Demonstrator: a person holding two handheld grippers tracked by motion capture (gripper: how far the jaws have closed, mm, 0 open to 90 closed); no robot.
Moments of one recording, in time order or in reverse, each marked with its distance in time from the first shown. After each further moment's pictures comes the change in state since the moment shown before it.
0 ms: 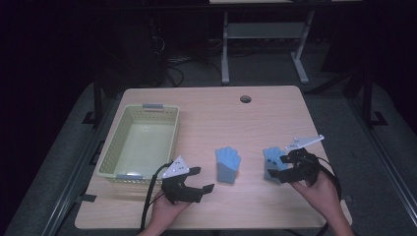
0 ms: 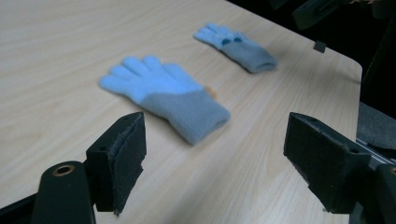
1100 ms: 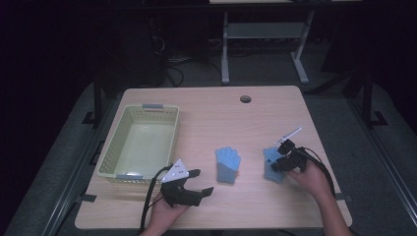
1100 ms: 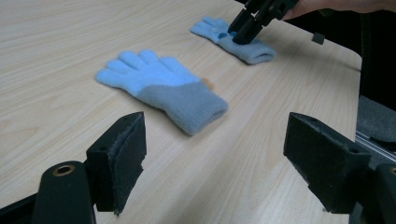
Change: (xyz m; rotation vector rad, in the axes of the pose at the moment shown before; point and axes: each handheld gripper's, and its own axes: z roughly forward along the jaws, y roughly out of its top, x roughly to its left) left arm -0.002 -0.010 0.000 0.008 -0.003 0.025; right arm -0.046 0.005 0.064 0.266 -0.058 0.003
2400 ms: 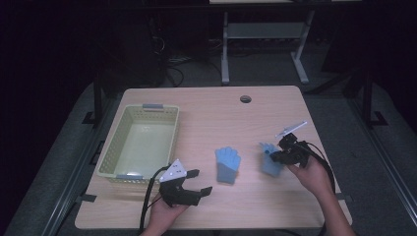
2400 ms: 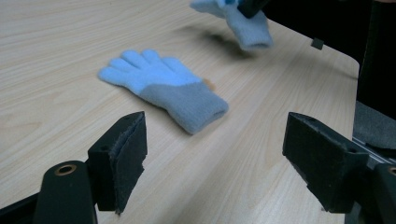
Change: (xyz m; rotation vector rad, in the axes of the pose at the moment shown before) left arm 0.001 -0.001 -0.003 -0.015 -0.001 -0.035; right arm 0.017 0.015 -0.040 -0.127 -0.013 -0.014
